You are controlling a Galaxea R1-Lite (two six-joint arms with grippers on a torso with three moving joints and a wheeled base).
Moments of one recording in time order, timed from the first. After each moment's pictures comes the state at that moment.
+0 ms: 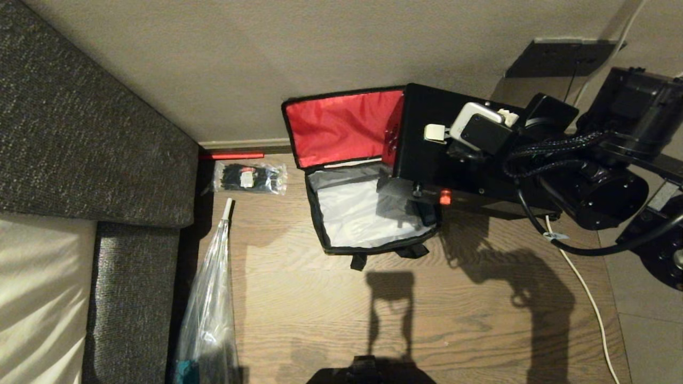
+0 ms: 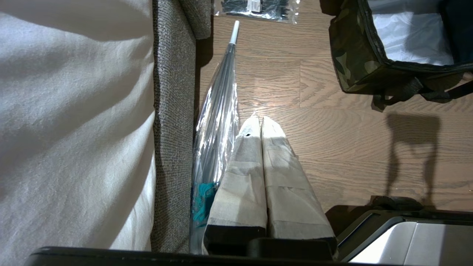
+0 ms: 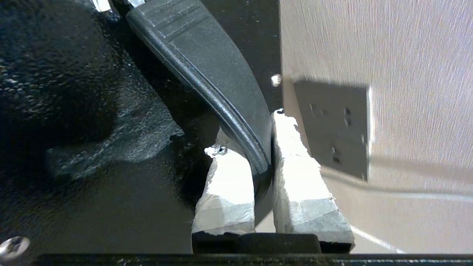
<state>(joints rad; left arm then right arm) 0.00 0.00 0.00 0.00 0.01 0.00 0.60 1.59 -0.96 -0.86 -0.59 -1.33</state>
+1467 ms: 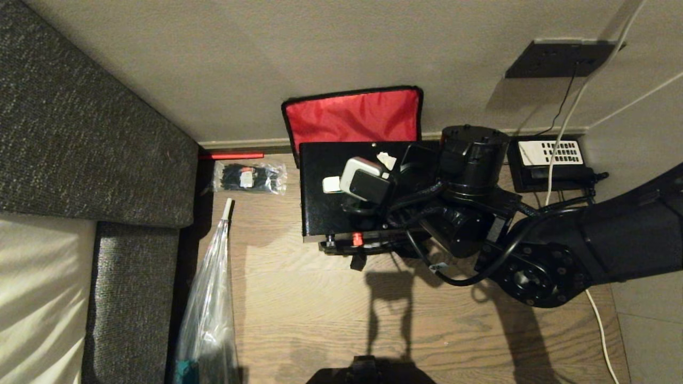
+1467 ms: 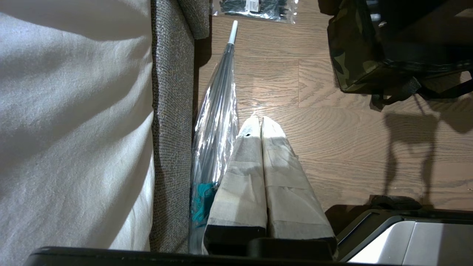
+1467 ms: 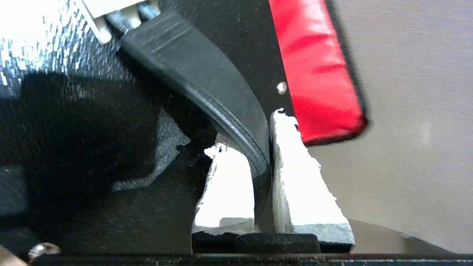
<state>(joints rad) 0.00 0.00 0.00 0.00 0.01 0.00 0.80 1.92 -1.14 -0.87 -0.41 -1.23</state>
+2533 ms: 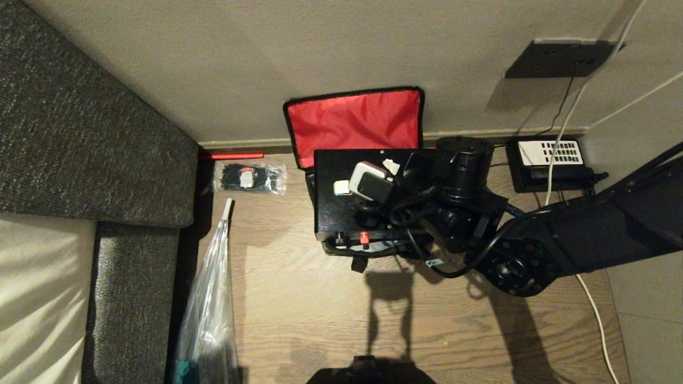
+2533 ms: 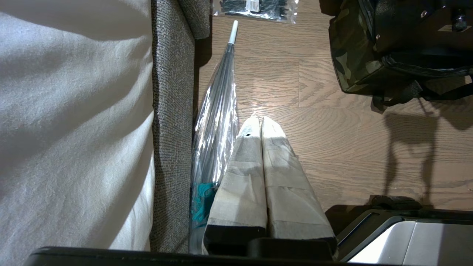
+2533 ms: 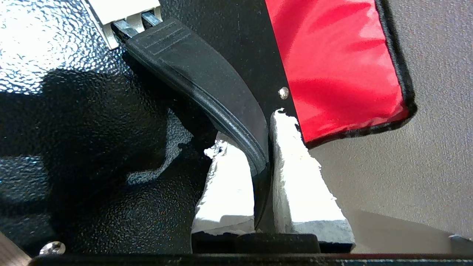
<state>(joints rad) 0.00 0.00 0.00 0.00 0.01 0.00 0.73 1.98 -1.15 -0.89 -0.37 -1.19</state>
